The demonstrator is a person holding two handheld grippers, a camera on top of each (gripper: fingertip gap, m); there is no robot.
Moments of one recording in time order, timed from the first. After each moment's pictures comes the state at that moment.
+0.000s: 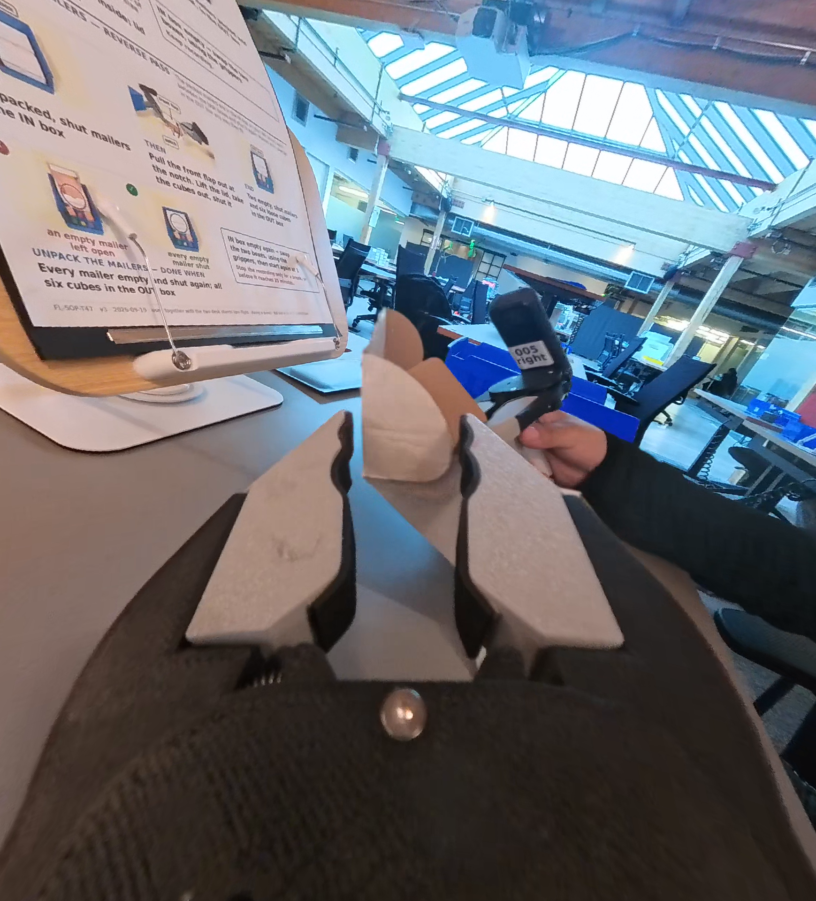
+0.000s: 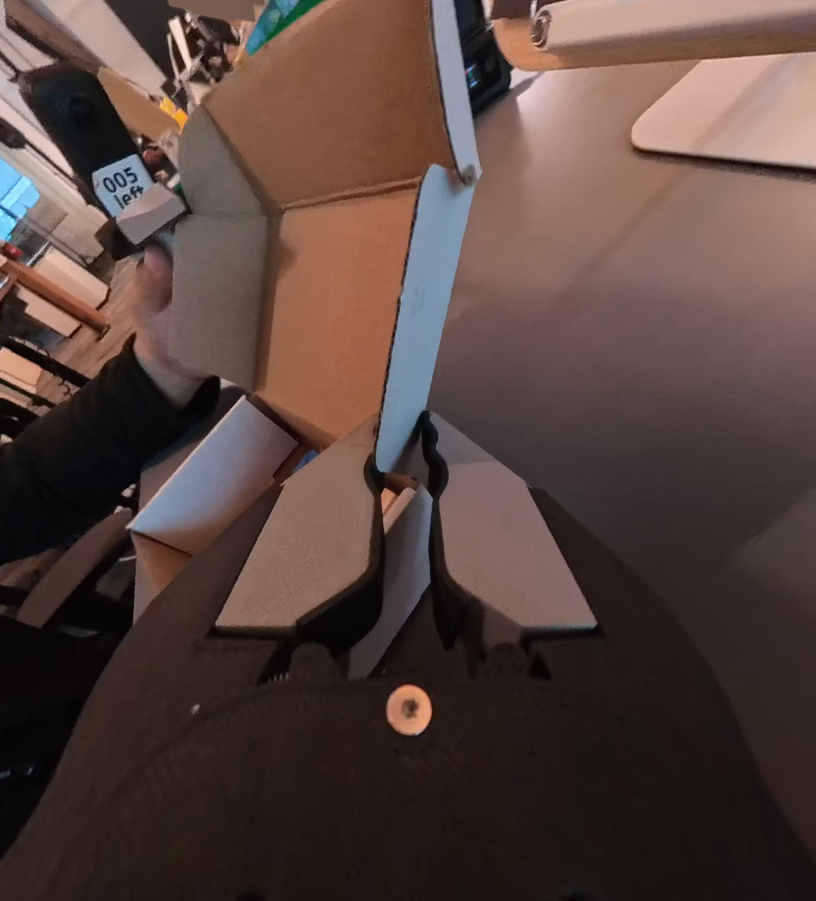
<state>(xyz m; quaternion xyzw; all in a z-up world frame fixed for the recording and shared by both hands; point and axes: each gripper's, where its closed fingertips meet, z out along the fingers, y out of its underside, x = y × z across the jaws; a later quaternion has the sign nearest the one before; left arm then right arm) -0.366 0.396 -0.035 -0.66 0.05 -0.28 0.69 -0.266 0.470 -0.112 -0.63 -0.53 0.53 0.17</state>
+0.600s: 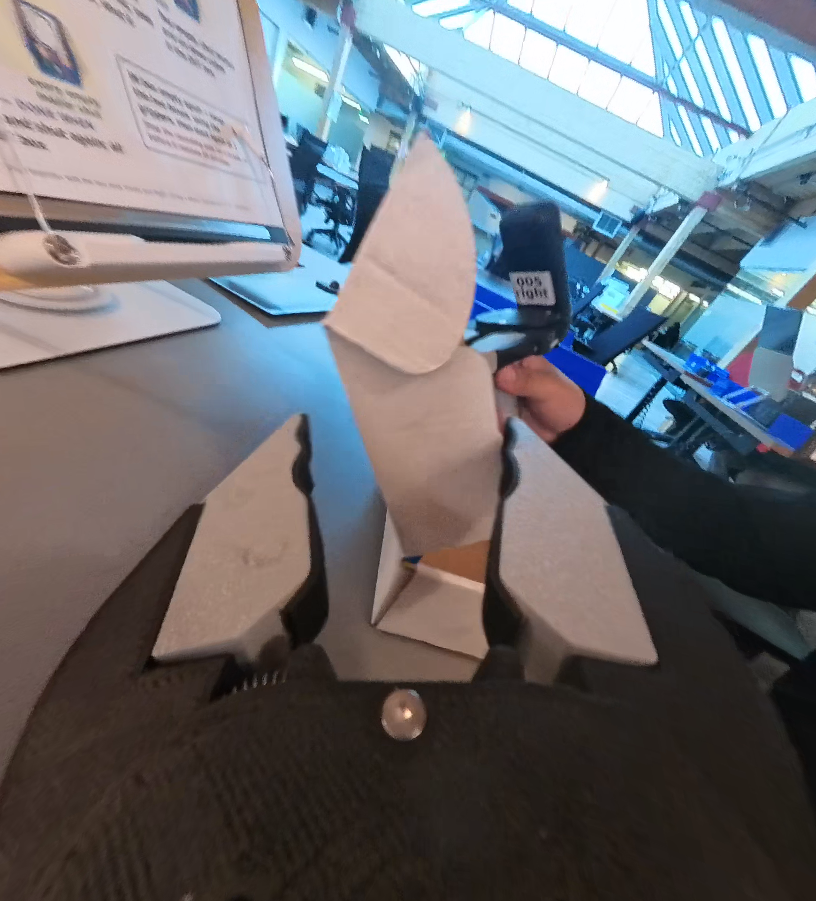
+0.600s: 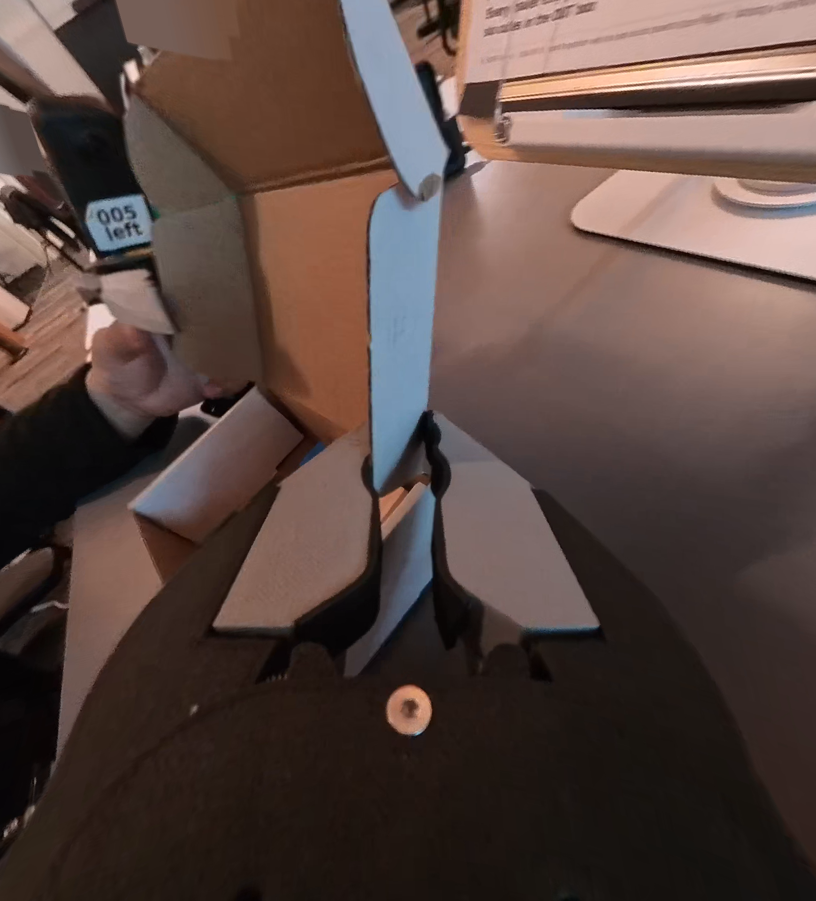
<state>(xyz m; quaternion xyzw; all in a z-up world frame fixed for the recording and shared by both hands) -0.334 0.405 -0.064 -0.71 0.07 -0.34 0.61 -0.271 0.480 -0.100 -0.63 -0.52 0.51 0.26</state>
